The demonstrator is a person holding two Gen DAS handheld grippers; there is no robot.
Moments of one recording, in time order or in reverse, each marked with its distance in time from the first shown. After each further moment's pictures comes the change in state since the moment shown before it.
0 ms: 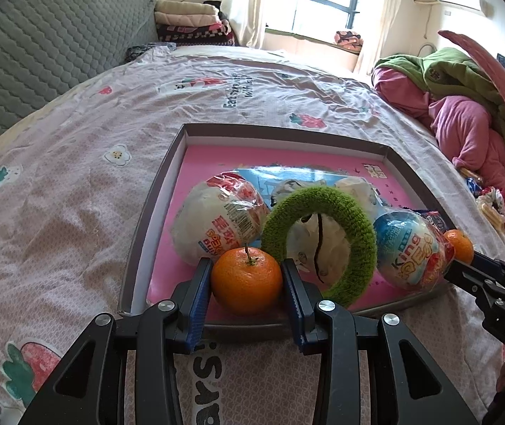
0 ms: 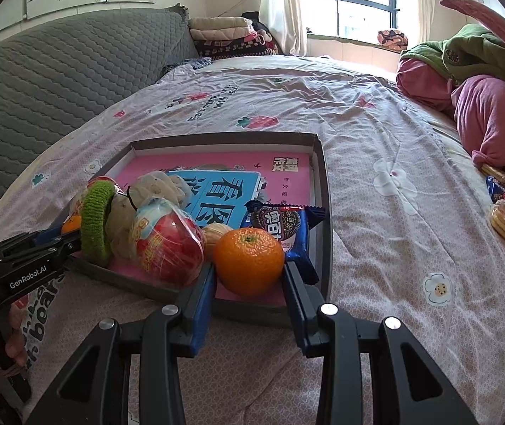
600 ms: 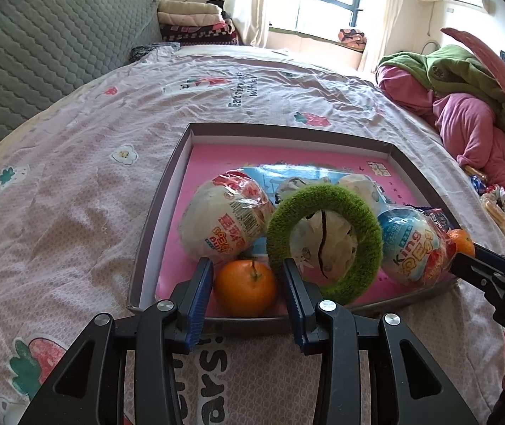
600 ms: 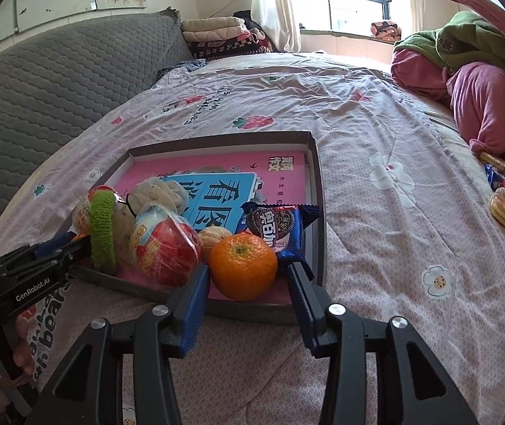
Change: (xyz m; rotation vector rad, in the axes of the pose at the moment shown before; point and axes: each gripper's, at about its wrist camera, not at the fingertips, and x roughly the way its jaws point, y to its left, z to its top) left arm -0.006 0.001 -0.002 0.003 0.005 0.024; right arm -0.004 -0.009 0.002 0.055 0.005 0.018
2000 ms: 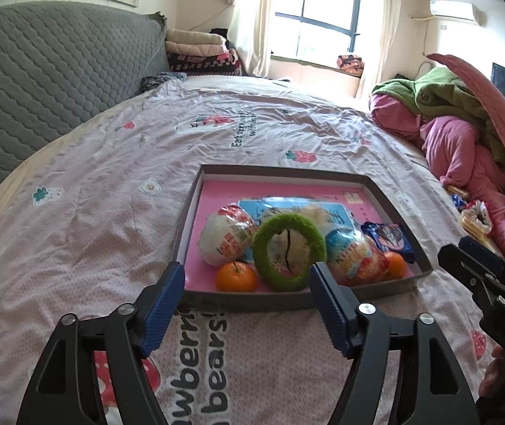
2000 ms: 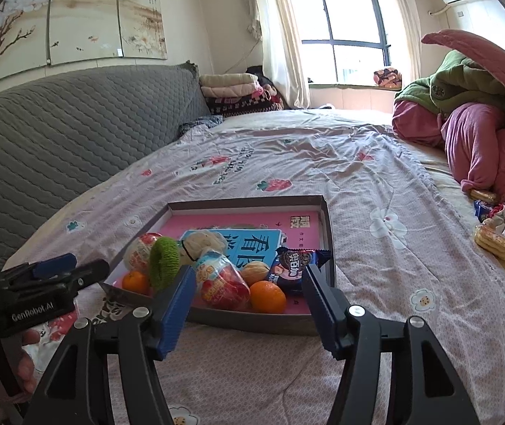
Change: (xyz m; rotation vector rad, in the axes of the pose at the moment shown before) left arm -0.088 -0.009 -0.006 0.004 -0.116 0.016; right arm -0.071 0.026 -0.010 -0.017 -0.254 0.048
